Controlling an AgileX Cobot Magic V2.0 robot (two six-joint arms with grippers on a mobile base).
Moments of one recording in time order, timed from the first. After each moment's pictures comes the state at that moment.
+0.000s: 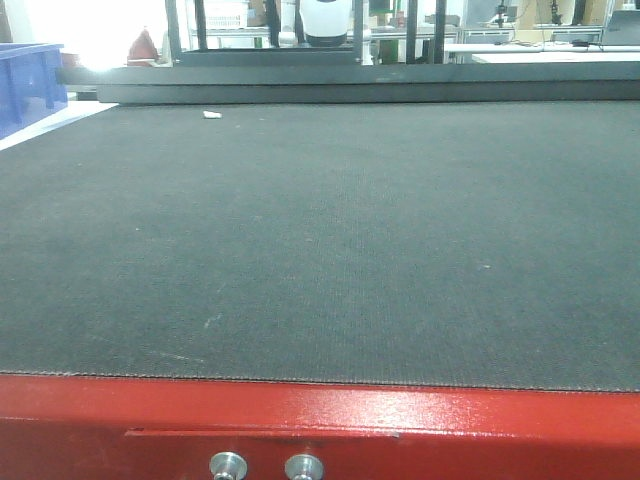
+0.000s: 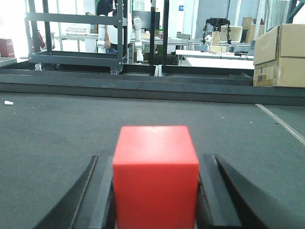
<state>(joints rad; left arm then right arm) 0.02 -0.02 0.03 -0.06 0.01 -0.02 -0.08 0.22 -0.33 0.05 0.11 -0.03</state>
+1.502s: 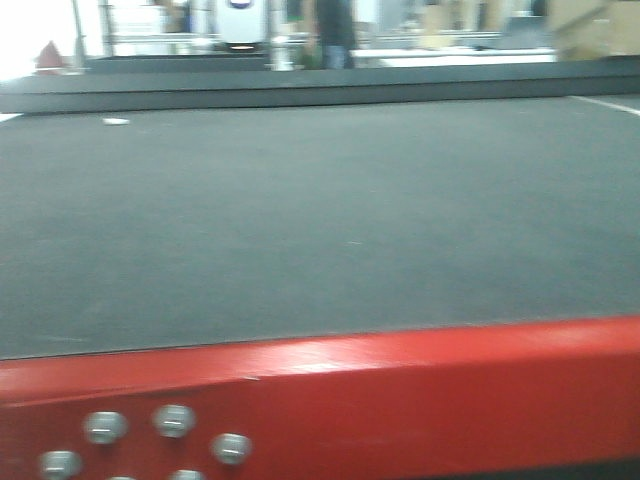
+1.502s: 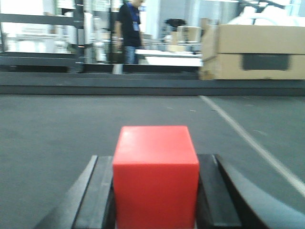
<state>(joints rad) 0.02 -0.02 0.03 -0.06 0.01 -0.02 -0.08 0.22 -0.33 0.05 0.11 -0.03</state>
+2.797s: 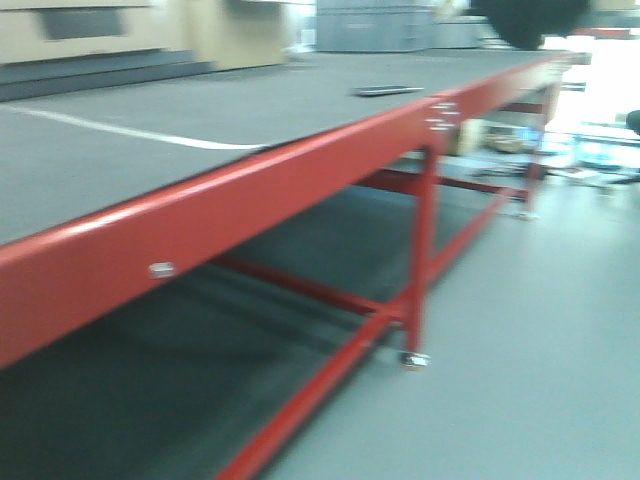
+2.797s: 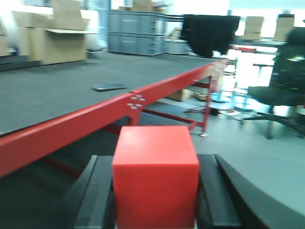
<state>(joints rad) 0.02 -0.02 0.03 -0.06 0.01 -0.02 -0.08 0.22 -0.33 0.05 0.11 -0.03</state>
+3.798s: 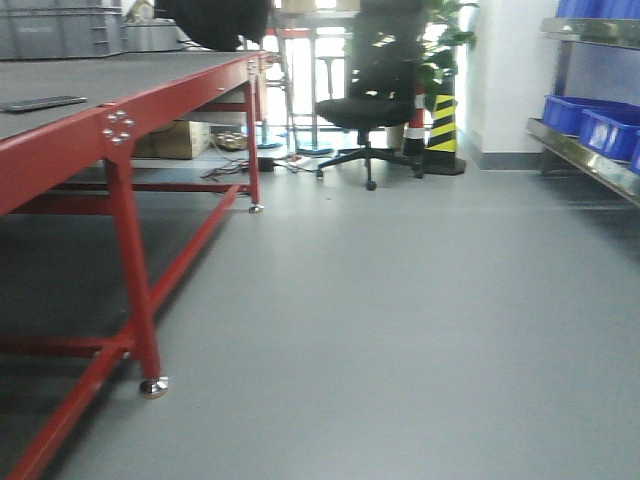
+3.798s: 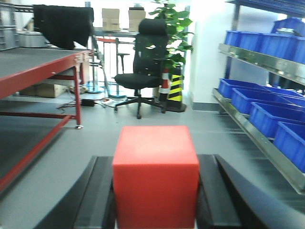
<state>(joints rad) 0.02 -0.02 0.03 -0.06 0.01 -0.02 -0.08 0.22 -0.33 0.05 0.11 -0.03</state>
